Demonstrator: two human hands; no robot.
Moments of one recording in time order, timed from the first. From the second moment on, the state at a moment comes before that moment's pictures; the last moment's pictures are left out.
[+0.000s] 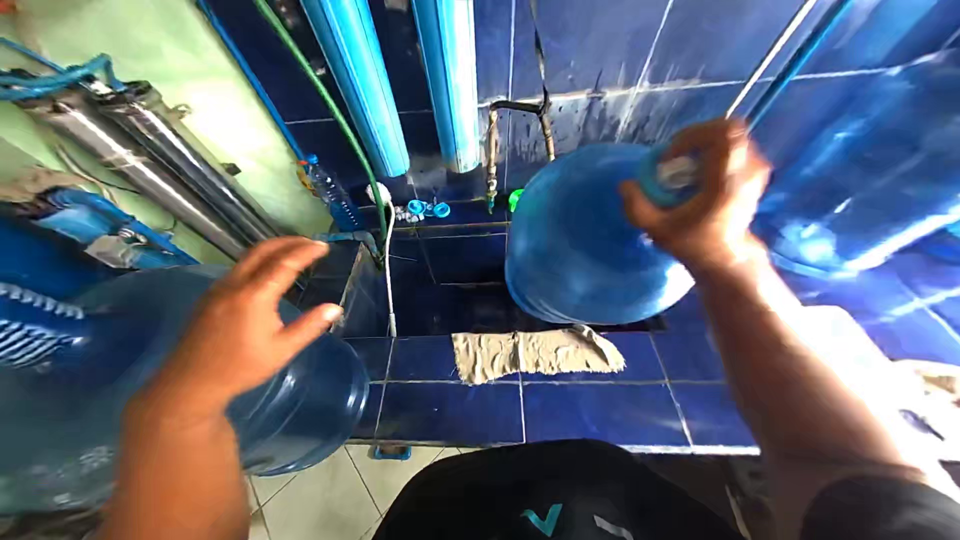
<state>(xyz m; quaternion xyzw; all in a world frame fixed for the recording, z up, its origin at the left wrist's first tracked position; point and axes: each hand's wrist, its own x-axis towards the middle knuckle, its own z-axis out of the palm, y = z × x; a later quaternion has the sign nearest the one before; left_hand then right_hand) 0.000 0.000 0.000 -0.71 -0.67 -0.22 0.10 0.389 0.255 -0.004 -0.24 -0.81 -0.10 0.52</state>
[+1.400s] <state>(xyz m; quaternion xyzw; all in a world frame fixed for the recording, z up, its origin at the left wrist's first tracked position) 0.096 0.311 -0.274 -0.43 -0.61 -0.49 -0.45 0.327 0.507 -0.278 -0.49 -0.66 0.52 0.22</state>
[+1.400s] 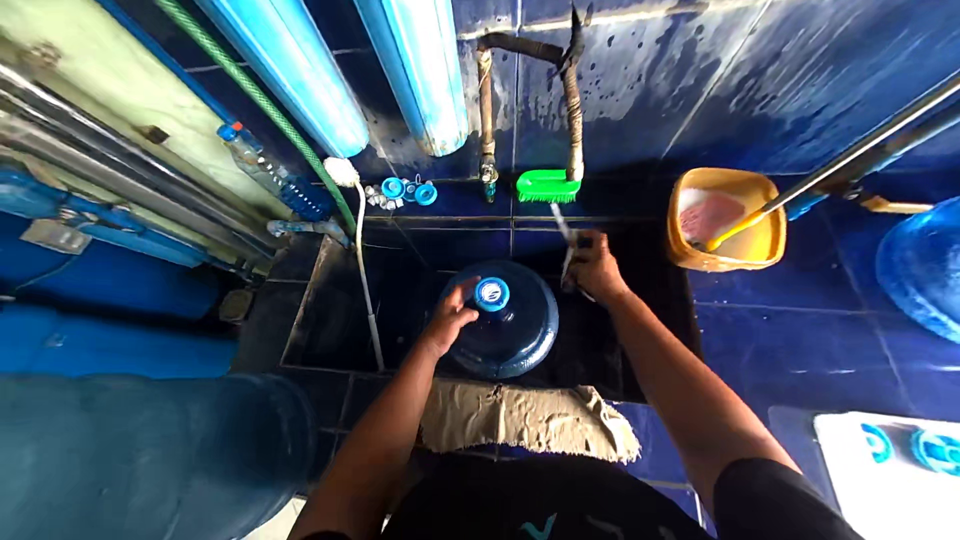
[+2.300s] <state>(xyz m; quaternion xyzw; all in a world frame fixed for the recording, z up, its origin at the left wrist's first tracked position) 0.086 0.258 -0.254 -0.51 -0.68 -0.42 -0.31 0.300 0.349 -0.177 -0.45 -0.84 0.29 0.11</state>
